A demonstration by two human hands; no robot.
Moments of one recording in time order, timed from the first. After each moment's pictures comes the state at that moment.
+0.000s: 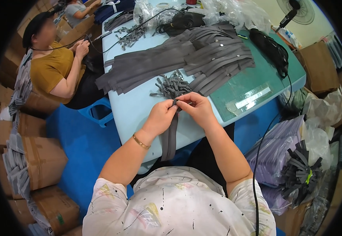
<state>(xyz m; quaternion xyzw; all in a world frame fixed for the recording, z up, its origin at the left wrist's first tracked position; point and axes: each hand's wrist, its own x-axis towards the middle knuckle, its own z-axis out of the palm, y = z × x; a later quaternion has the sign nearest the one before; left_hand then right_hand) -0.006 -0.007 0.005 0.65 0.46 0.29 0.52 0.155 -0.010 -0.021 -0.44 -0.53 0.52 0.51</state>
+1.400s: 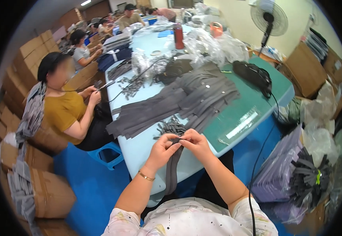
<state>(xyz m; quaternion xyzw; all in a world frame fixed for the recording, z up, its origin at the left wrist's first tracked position) -0.008 -0.015 0.030 0.60 0.33 0.37 0.62 0.159 -0.021 -0.016 -0.36 -0.53 0.46 0.62</state>
